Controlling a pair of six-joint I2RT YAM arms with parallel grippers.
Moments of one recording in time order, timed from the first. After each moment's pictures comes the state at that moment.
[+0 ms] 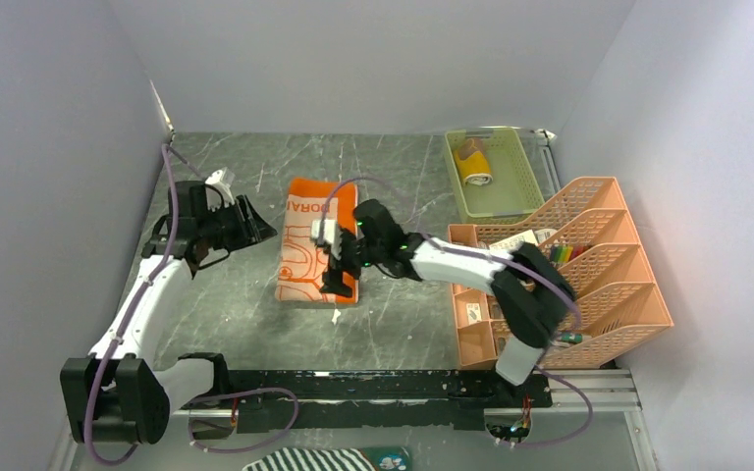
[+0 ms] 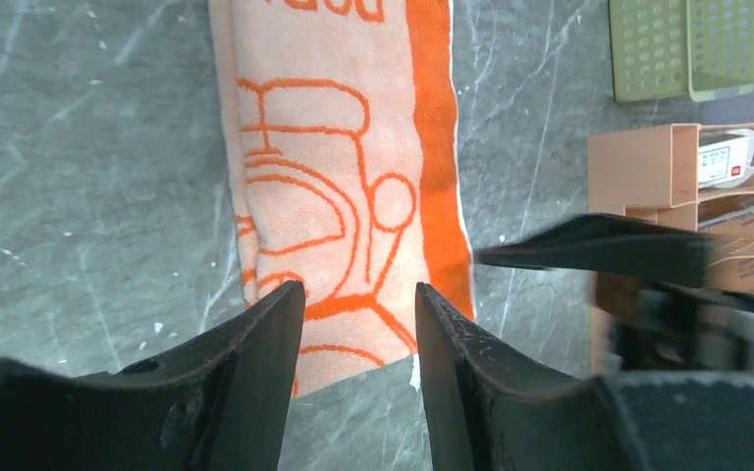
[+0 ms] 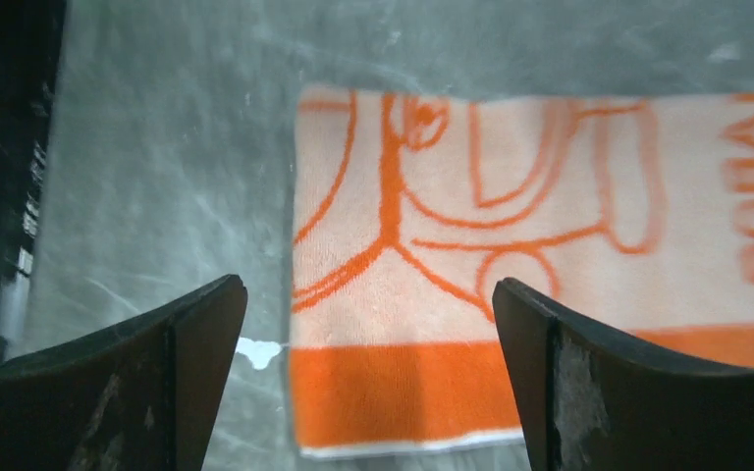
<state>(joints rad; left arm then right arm) -0.02 1.10 0.80 -0.39 0.46 -0.39 0.85 1.78 1.07 0.05 -0.61 -0.49</state>
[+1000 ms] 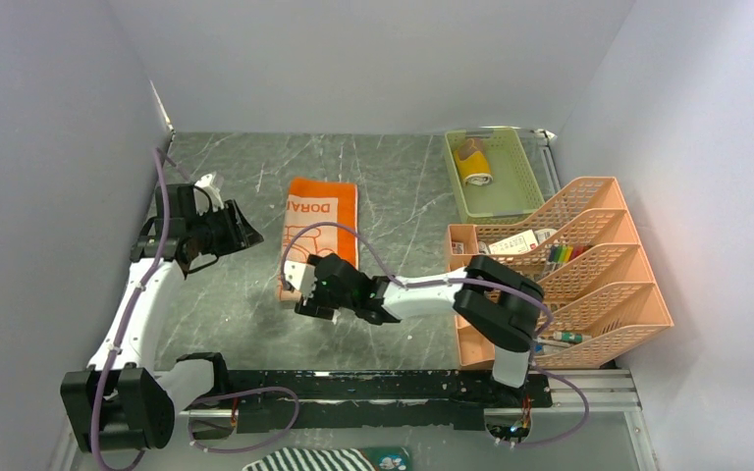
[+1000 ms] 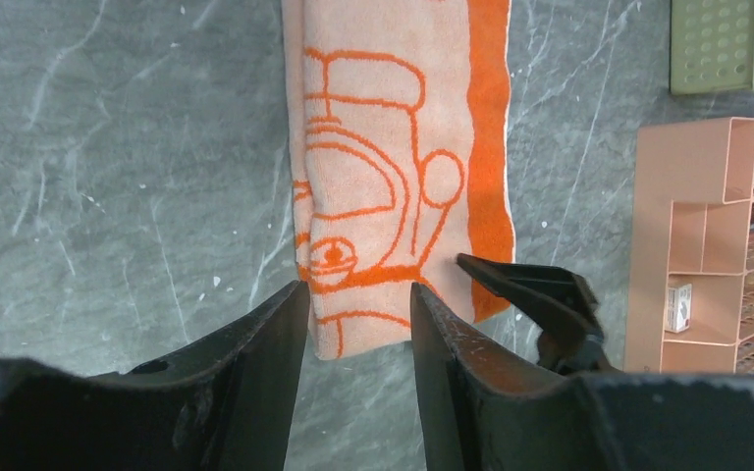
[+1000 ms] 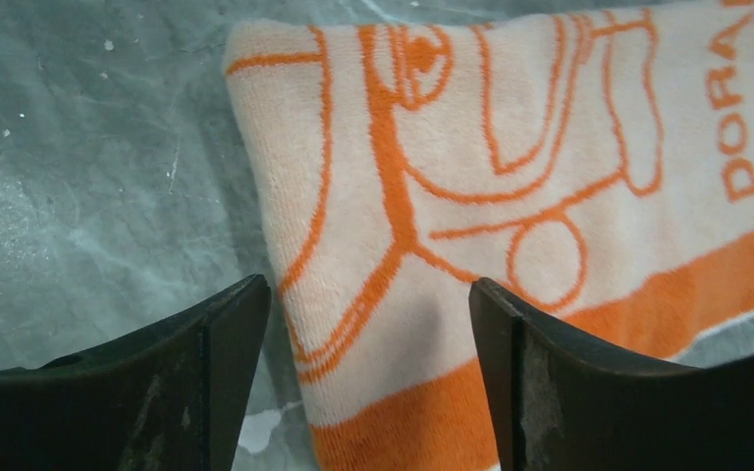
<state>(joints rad) 0.05 1.07 0.86 -0.55 0.42 -0.29 1.14 1.81 0.95 0.27 0.09 -0.40</state>
